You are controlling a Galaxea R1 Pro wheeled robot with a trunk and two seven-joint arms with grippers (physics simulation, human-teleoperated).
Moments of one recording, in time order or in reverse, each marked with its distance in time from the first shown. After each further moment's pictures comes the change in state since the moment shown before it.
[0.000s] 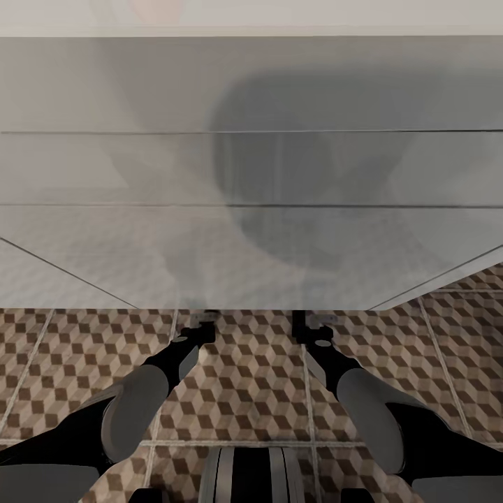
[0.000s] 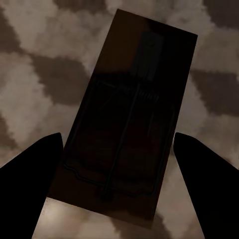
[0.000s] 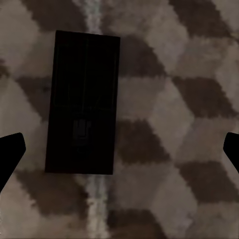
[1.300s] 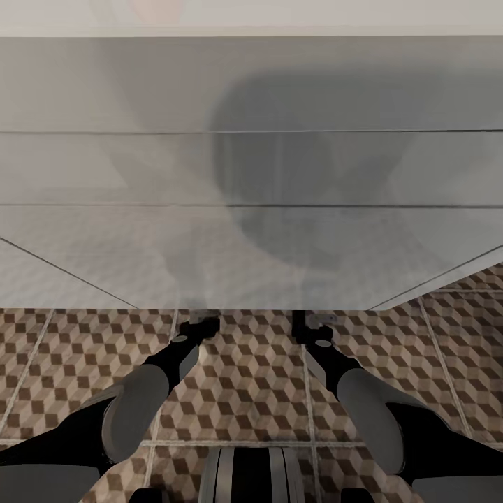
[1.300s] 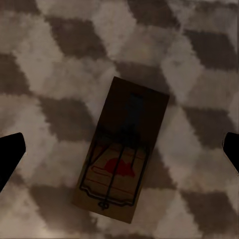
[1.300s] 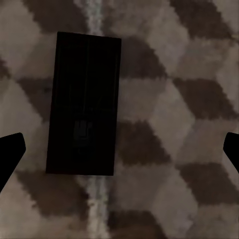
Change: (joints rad) left arm 0.000 -0.004 -0.004 -0.011 -0.012 -0.086 0.004; right arm 0.000 -0.001 0.001 0.000 0.001 -0.003 0.006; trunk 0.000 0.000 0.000
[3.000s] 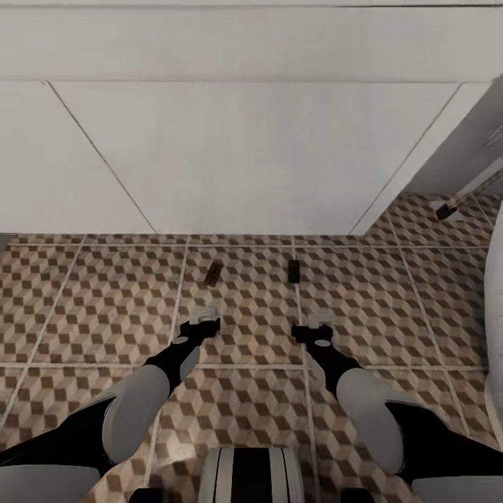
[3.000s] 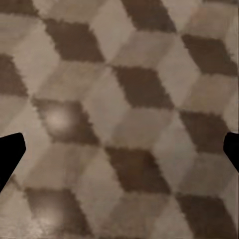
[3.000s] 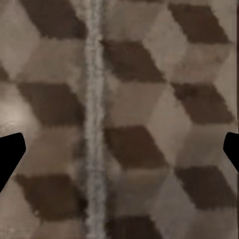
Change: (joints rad) left arm 0.001 -0.003 0.003 0.009 0.012 -0.024 0.005; right arm 0.000 0.003 -0.002 -0.003 0.006 0.000 -0.007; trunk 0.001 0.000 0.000
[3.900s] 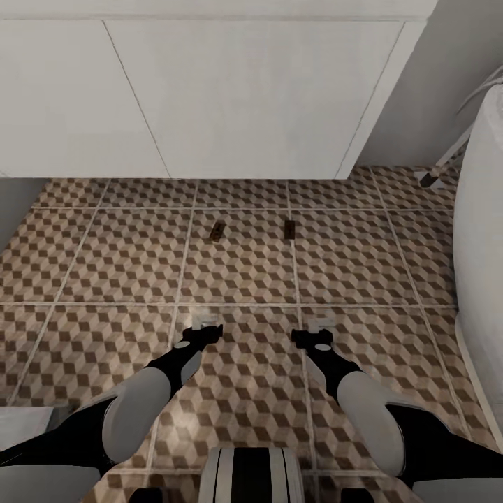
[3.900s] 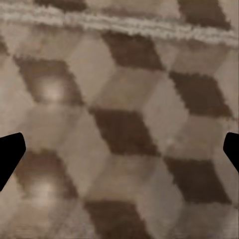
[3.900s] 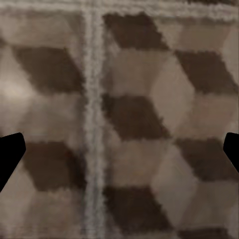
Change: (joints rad) left arm 0.000 -0.001 0.001 0.048 0.006 0.001 -0.004; right arm 0.010 -0.003 -0.001 0.021 0.002 -0.004 0.006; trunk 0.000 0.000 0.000
